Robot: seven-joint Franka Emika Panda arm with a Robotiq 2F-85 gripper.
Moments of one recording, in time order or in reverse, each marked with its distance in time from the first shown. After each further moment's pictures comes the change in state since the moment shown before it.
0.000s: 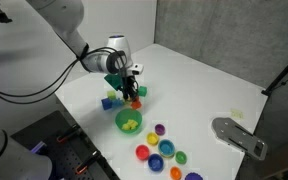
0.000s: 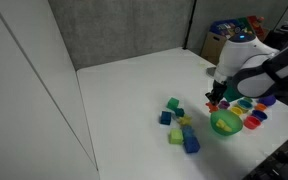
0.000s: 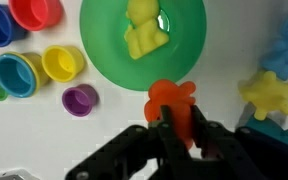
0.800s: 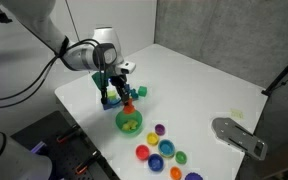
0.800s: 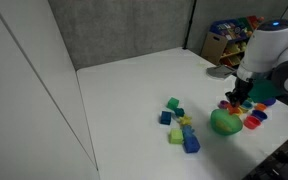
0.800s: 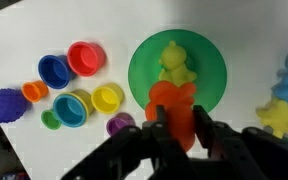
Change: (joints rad) arm -0.177 -0.285 0.138 -0.211 -0.209 -0.129 0.196
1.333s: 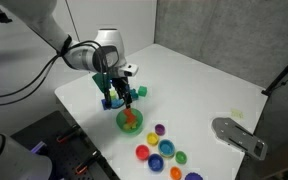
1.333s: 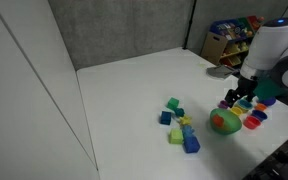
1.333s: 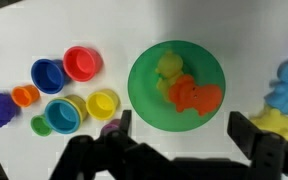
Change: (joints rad) arm -0.106 -0.010 0.074 -0.011 0.107 0.003 -0.160
